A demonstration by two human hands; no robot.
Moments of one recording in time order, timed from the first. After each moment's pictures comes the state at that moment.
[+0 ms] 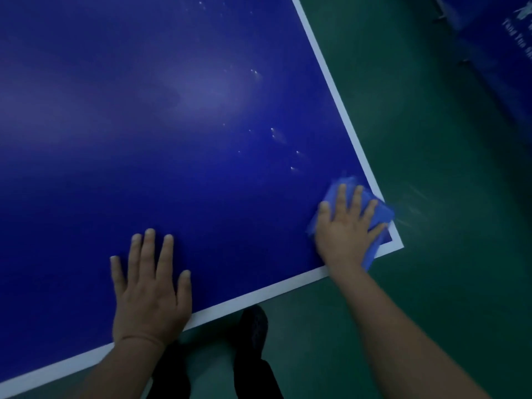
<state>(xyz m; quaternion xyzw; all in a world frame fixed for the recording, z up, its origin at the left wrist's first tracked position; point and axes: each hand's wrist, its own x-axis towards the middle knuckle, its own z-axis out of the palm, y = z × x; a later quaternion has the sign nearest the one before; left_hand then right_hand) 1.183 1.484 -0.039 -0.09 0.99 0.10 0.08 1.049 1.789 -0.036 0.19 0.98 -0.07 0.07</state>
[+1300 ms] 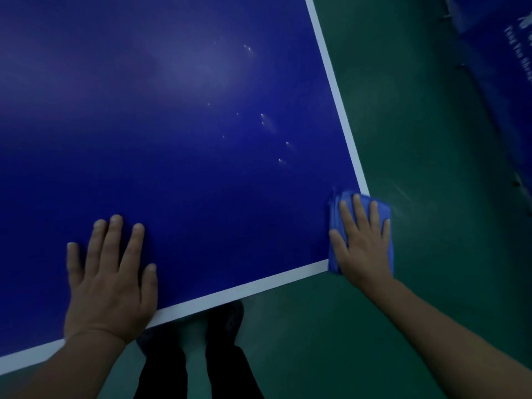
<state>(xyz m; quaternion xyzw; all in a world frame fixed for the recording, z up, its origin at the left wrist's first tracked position) 1.178 1.489 -0.041 -0.10 0.99 0.11 0.05 1.066 1.900 -0.031 -0.03 0.99 -0.03 0.13</state>
